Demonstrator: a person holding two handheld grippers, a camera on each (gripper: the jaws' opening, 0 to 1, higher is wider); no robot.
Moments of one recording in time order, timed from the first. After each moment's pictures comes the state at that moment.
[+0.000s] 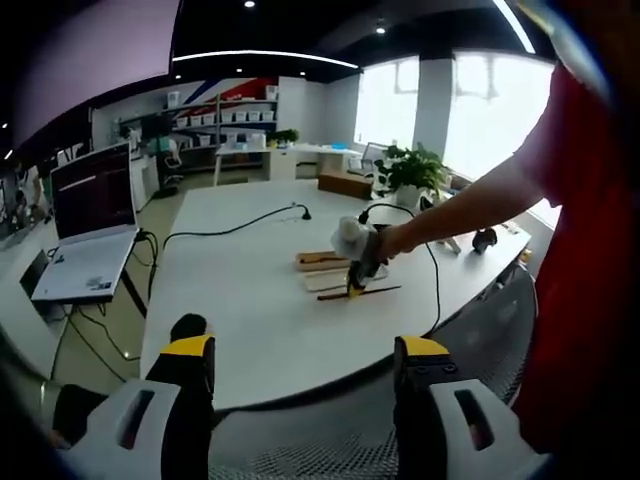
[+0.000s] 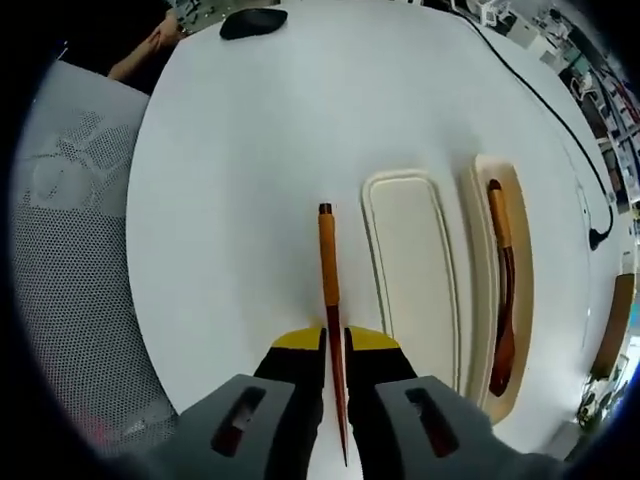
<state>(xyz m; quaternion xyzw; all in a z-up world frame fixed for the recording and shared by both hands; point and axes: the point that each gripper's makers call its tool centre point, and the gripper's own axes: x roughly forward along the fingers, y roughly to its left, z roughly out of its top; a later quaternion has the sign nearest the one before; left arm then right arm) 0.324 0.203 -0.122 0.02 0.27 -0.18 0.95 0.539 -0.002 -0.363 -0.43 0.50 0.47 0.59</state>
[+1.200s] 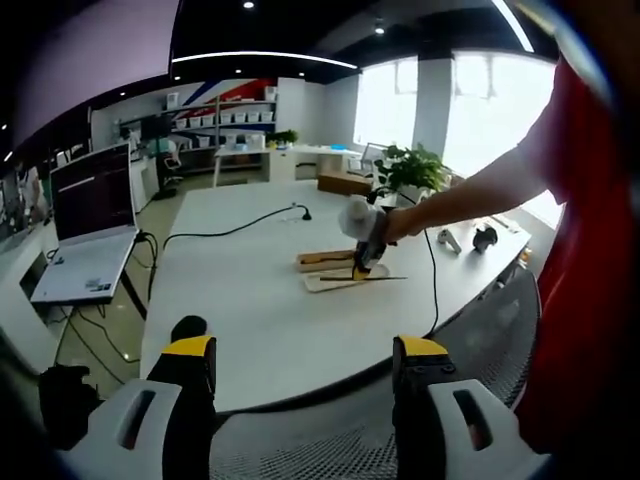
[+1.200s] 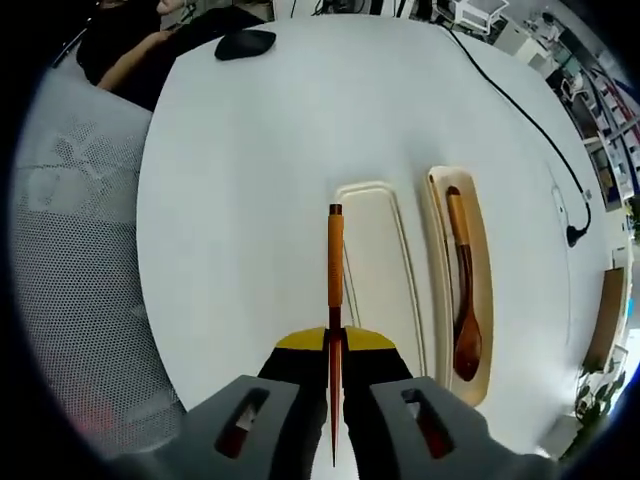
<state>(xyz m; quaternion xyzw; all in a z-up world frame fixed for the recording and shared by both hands) 0.327 0.204 -0.123 0.03 0.26 -0.18 0.95 0.557 -0.014 -0.330 -0.41 0.49 0.46 0.62</state>
